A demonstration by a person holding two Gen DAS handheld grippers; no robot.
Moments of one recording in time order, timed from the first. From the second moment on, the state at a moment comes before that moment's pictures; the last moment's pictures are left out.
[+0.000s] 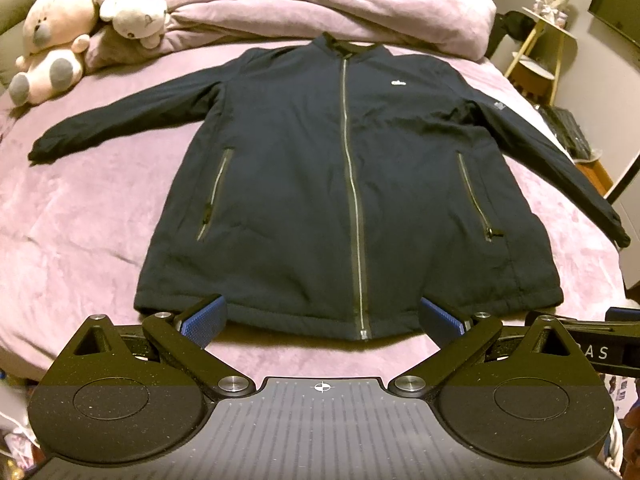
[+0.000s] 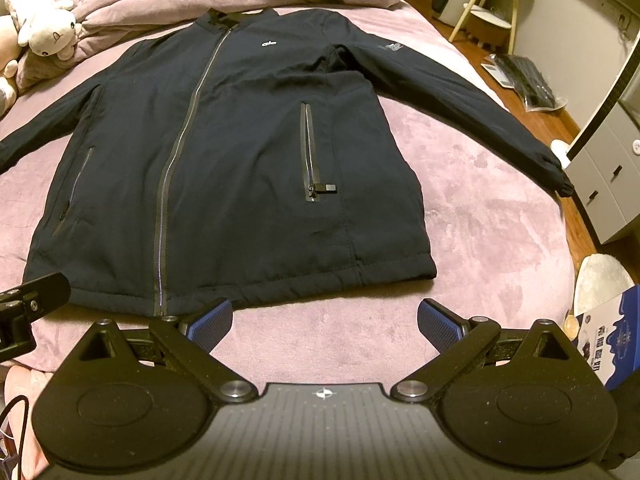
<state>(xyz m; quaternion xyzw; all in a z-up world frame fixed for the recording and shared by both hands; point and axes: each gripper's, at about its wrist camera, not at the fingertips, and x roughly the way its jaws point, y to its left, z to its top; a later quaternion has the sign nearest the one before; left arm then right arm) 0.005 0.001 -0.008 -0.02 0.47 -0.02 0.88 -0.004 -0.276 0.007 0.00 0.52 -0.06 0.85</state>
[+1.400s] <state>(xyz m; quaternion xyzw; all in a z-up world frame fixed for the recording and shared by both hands) 0.004 0.001 -0.010 -0.03 0.47 -0.02 0.88 -0.001 -0.276 0.005 0.01 0.53 -0.05 0.84</state>
